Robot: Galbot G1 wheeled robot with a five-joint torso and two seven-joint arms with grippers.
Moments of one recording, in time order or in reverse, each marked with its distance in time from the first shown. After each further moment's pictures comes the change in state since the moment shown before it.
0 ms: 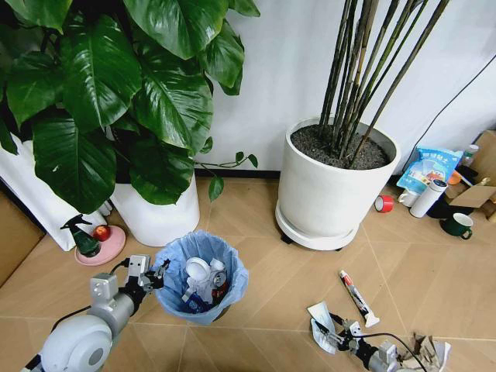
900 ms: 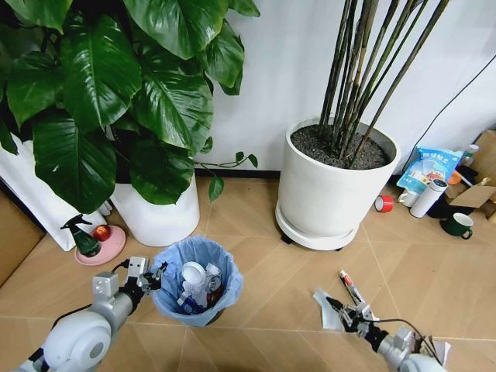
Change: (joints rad) left arm -0.103 0.069 0.098 0.108 -0.042 -0.014 0.019; right arm -0.048 -0.117 0.033 0.228 0.266 0.015 -0.146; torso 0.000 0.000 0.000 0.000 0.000
